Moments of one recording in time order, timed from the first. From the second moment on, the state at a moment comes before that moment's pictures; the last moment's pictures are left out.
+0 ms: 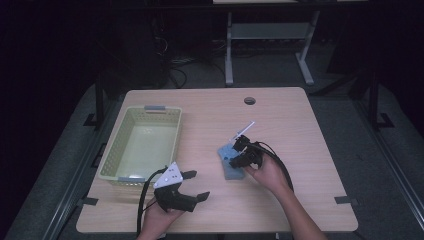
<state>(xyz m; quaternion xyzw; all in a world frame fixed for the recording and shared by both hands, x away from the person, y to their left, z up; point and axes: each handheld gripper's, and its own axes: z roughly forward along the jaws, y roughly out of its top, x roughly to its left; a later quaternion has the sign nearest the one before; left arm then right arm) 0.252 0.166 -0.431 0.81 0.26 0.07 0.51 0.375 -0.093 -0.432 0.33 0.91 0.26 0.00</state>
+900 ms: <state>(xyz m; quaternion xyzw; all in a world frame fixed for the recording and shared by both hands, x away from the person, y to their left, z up) 0.287 0.128 -0.439 0.79 0.36 0.00 0.50 0.359 -0.133 -0.428 0.41 0.85 0.33 -0.01</state>
